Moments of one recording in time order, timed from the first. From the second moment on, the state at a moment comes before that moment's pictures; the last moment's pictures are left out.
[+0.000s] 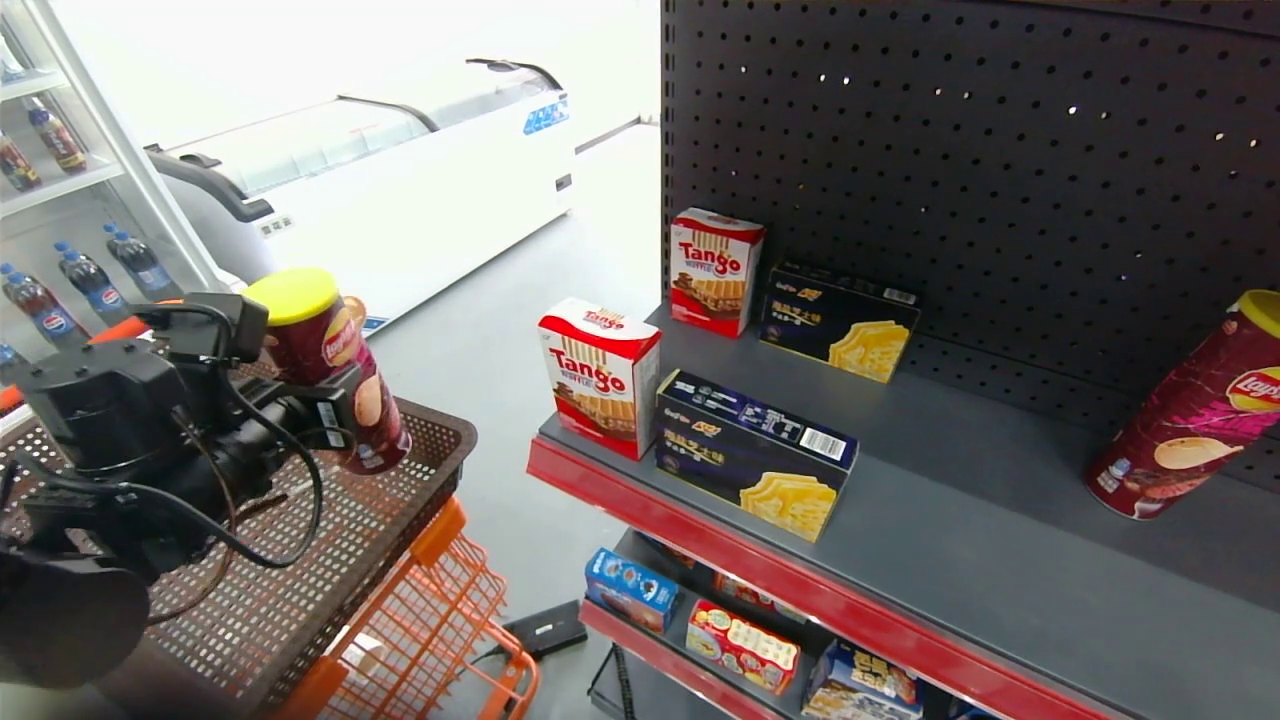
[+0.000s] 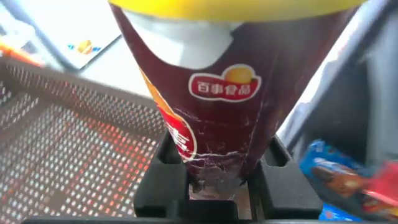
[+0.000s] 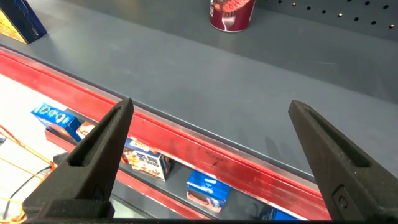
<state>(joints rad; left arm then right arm) 0.00 1.74 -0.54 -1.19 0.00 0.04 -0.02 0.00 0.00 0.00 -0.06 0.00</state>
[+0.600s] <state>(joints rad) -0.20 1.41 -0.42 -0.99 -0.11 0.04 -0.02 0.00 0.00 0.00 -0.06 0.00</state>
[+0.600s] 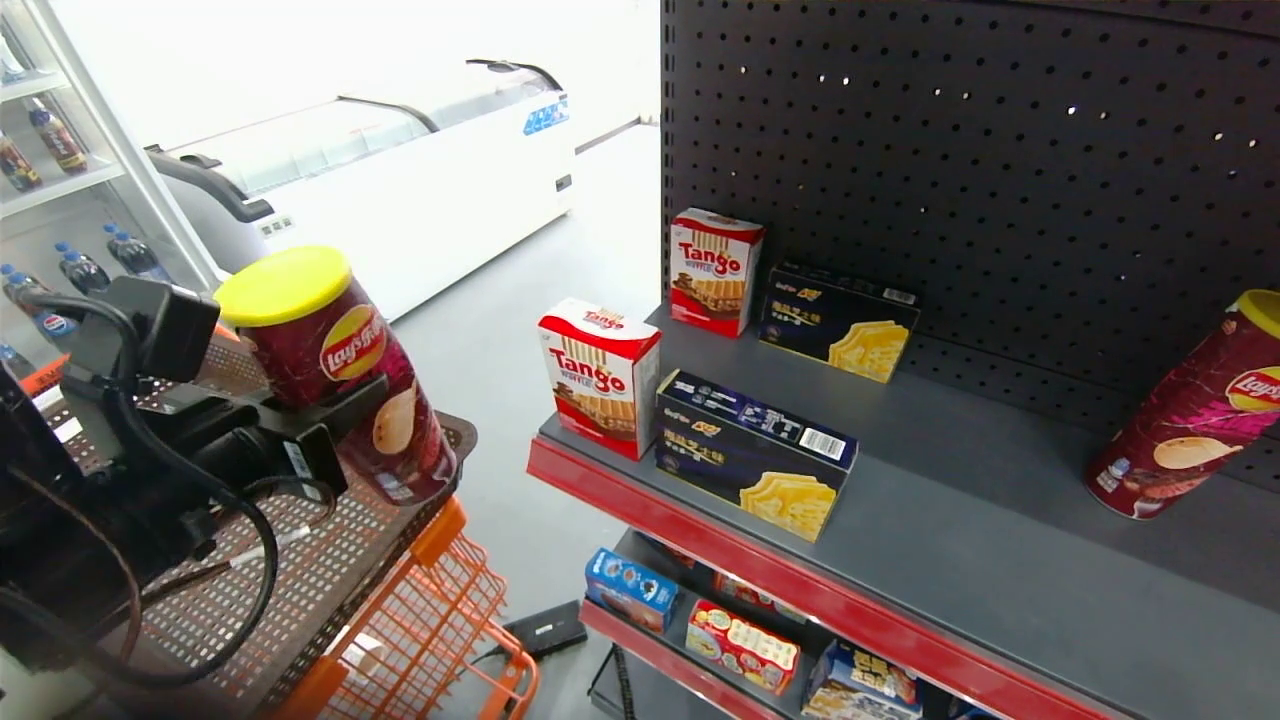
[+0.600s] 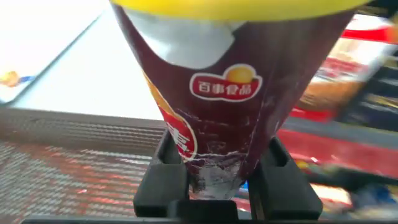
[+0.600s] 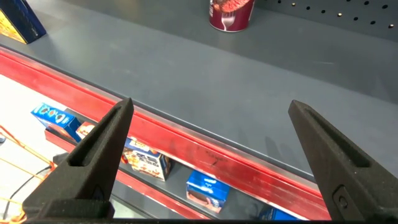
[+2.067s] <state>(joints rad) -0.67 1.36 -0.39 -0.99 -0.26 0.07 -0.02 0.00 0.00 0.00 -0.05 0.00</state>
